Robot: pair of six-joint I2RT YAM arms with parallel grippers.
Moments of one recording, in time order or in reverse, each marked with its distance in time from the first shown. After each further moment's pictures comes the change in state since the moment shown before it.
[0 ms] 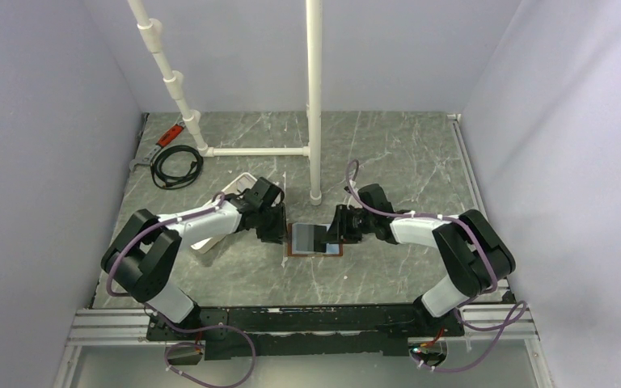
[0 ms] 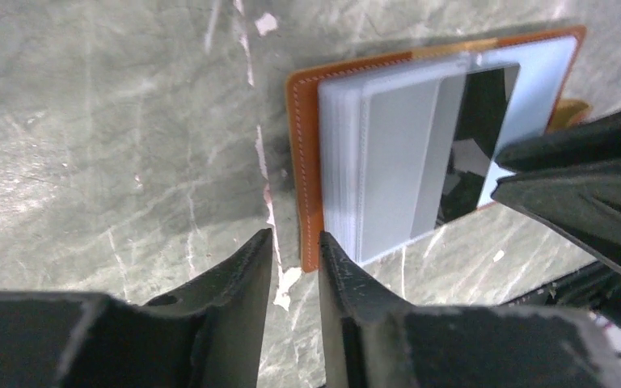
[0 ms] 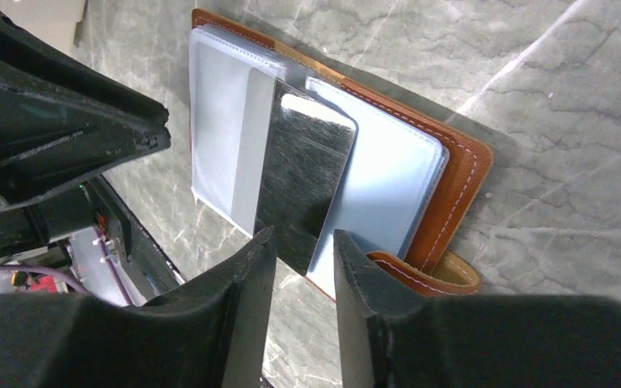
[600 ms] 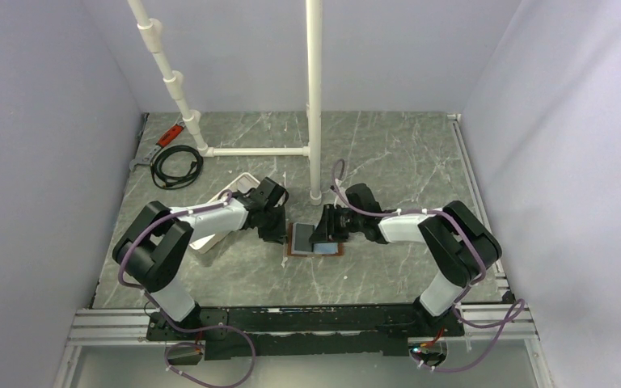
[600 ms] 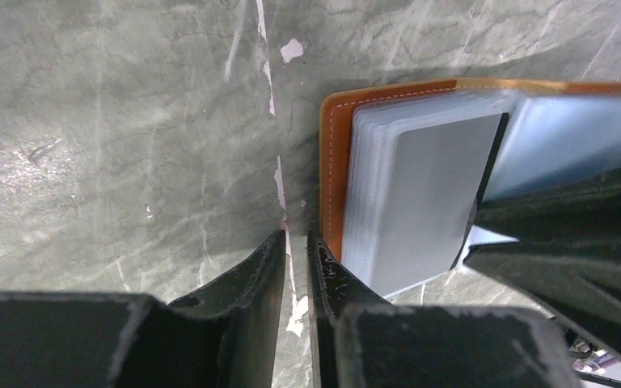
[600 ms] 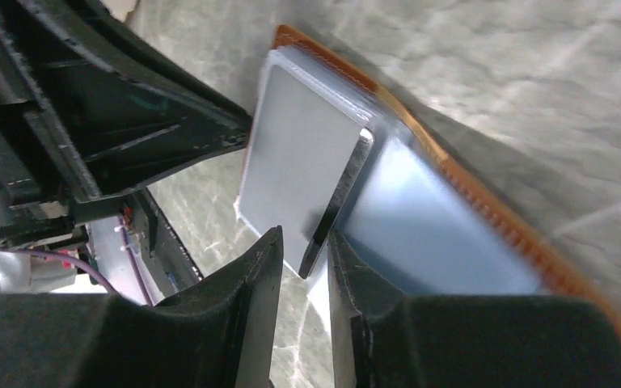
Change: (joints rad) left arm -0.005 0.086 0.031 0.003 -0.048 0.010; right arm 0.079 0.097 0.043 0.127 -0.040 0.050
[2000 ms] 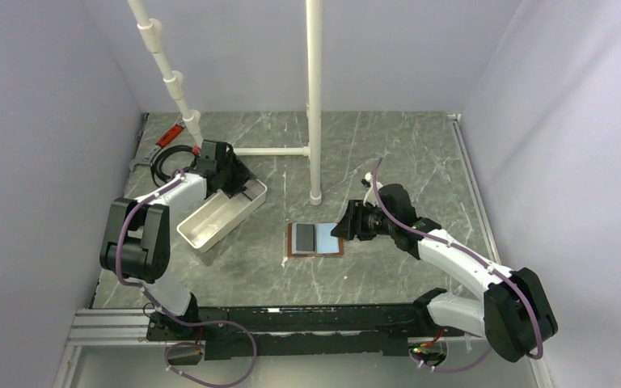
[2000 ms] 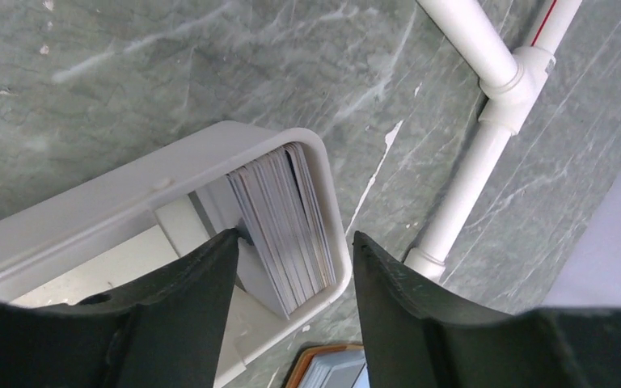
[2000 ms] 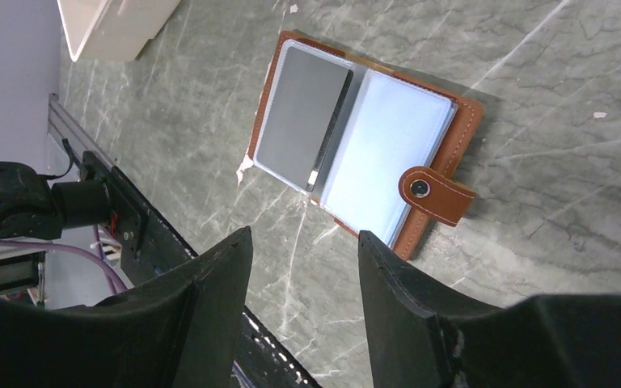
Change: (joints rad) left arm 0.452 0.000 0.114 0.175 -0.016 -0.231; right arm -0.085 -0.521 -0.085 -0.338 0.132 -0.112
